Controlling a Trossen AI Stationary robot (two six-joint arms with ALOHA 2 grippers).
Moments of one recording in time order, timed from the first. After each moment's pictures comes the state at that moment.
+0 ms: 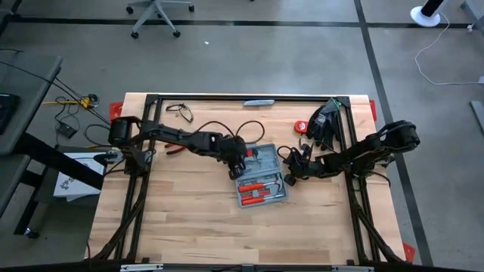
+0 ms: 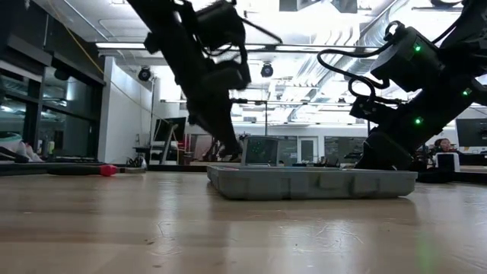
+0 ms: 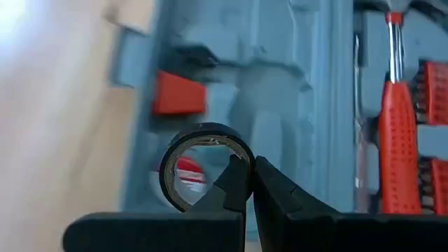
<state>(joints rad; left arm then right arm) 0.06 1.79 1.12 -0.34 -0.06 -0.25 0.15 1.52 0.35 0.23 0.52 0.44</state>
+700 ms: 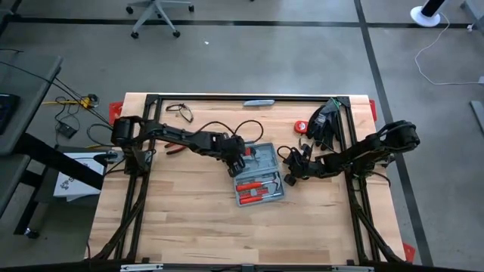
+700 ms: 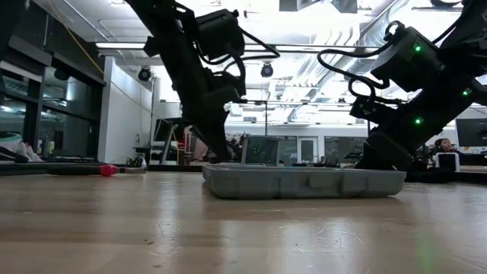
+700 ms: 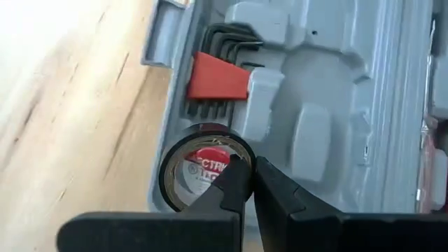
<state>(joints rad) 0.07 1.81 1.12 -0.39 -0.17 -0.28 0.15 1.52 0.35 0.23 0.52 0.44</state>
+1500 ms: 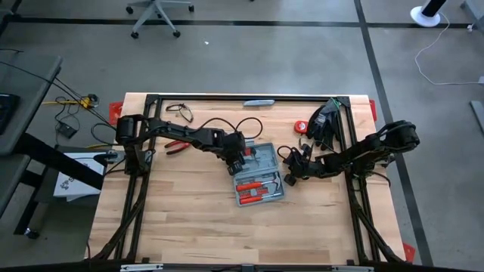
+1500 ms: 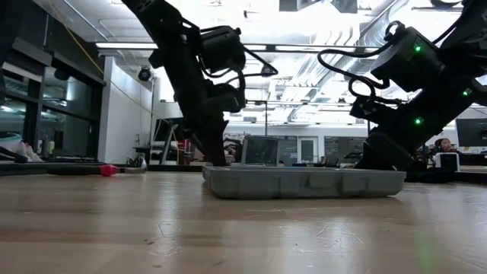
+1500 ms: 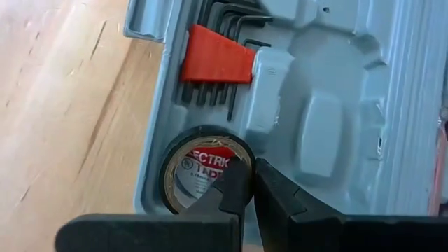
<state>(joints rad) 0.13 1.85 1.12 -0.40 -0.03 -0.28 0.15 1.53 0.34 0.24 0.52 0.44</state>
